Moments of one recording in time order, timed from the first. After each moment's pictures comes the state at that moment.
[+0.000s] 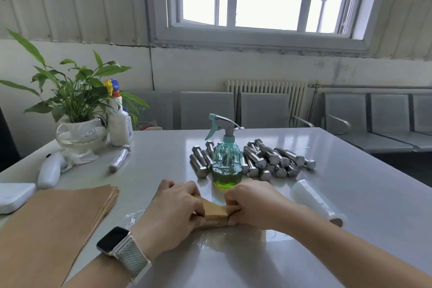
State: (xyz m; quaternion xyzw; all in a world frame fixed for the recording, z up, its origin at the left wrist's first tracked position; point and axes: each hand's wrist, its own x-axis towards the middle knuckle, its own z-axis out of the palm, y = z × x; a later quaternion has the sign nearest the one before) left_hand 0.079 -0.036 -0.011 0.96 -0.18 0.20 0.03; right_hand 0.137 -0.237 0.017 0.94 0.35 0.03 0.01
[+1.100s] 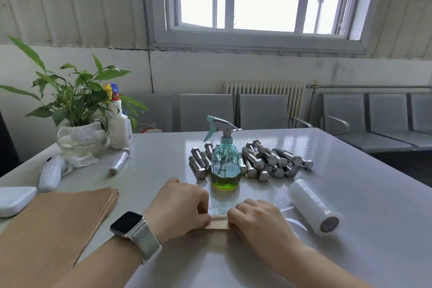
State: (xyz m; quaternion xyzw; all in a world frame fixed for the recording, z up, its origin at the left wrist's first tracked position) left_hand 0.092 -0.045 0.004 0.97 -0.17 0.15 0.02; right_hand 0.097 -0.255 -0.026 0.87 0.40 0.28 0.03
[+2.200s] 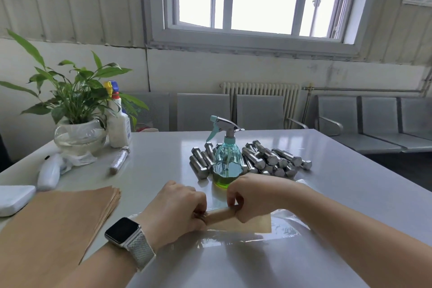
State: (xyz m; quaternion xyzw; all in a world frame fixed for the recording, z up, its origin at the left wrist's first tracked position) left_hand 0.090 -0.024 -0.003 0.97 -0.20 0.15 0.00; right_hand 0.139 -0.230 0.047 0.93 0.34 -0.10 0.02
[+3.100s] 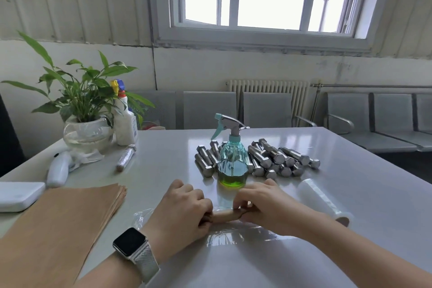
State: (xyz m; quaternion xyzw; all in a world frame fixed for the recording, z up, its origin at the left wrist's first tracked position) left_hand 0.071 -0.036 -0.006 0.94 -0.23 0.23 -0.09; right_hand 0.142 -0.262 -0.004 0.90 0.41 0.07 -0.09
